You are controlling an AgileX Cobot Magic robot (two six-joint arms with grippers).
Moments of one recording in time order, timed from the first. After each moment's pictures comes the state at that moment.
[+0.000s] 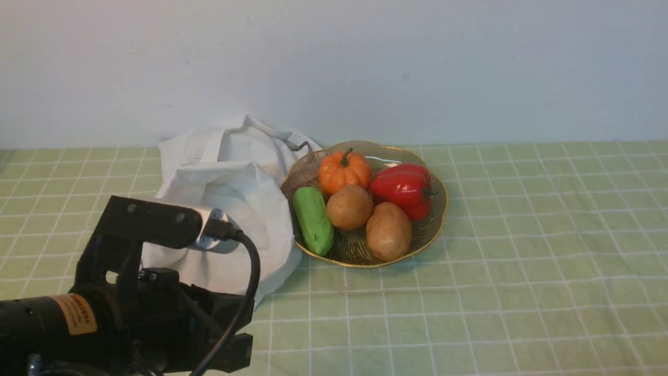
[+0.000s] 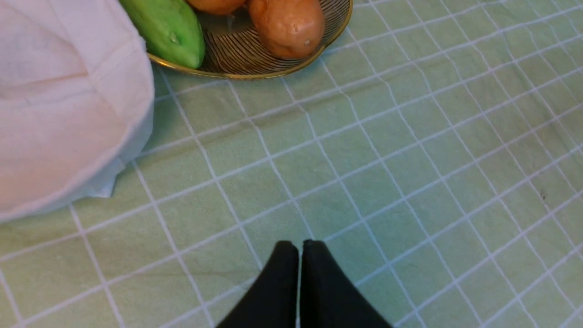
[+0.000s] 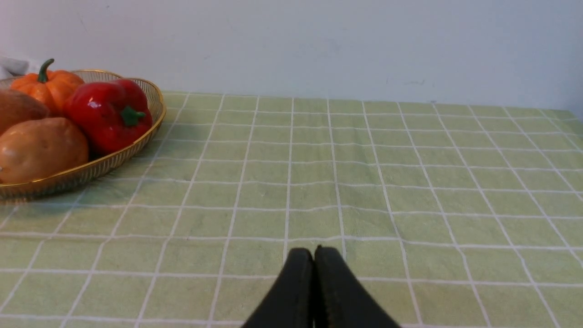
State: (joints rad) right arm 0.02 -0.01 0.02 0.02 0.37 -0.03; left arm -0.57 0.97 -0.58 -0.43 0.39 0.08
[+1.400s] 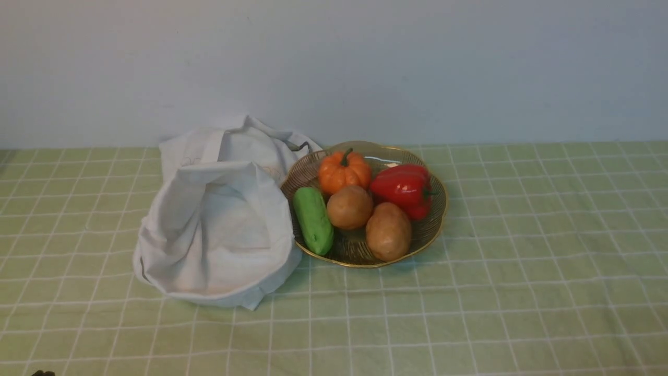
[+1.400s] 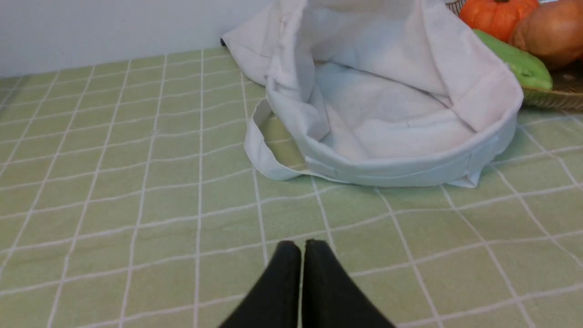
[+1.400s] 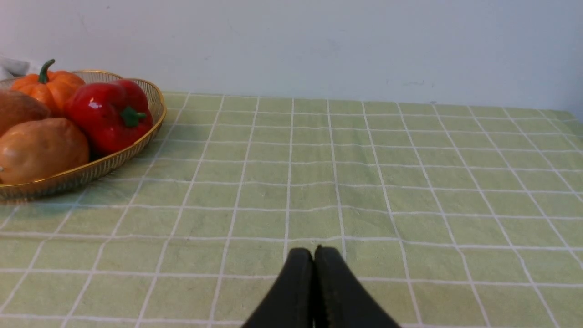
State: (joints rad) right arm 0.02 -0.01 0.02 0.02 0.37 -0.03; left arm -0.07 -0.01 0.03 -0.09 0.37 0.14
